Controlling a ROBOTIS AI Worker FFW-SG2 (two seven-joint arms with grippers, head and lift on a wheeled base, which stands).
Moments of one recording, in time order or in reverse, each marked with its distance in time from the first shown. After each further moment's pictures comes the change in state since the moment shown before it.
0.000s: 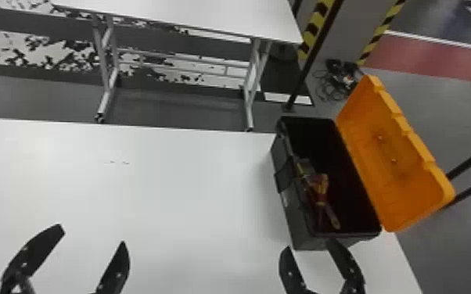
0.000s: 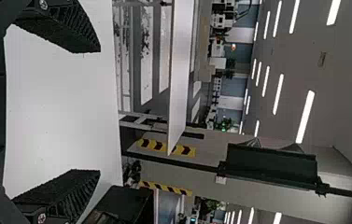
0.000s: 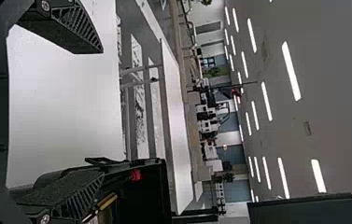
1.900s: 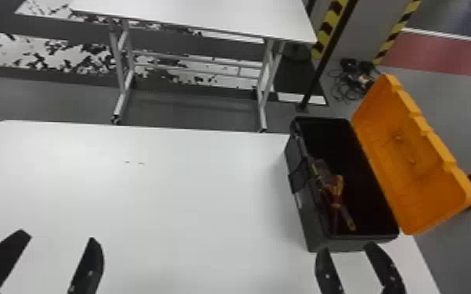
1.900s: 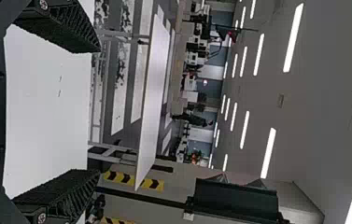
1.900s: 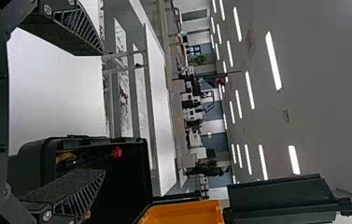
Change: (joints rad) left arm 0.055 -0.022 0.064 0.056 0.081 -0.219 0.050; right arm 0.029 -0.001 -0.037 -0.001 -0.050 -0.085 0.005
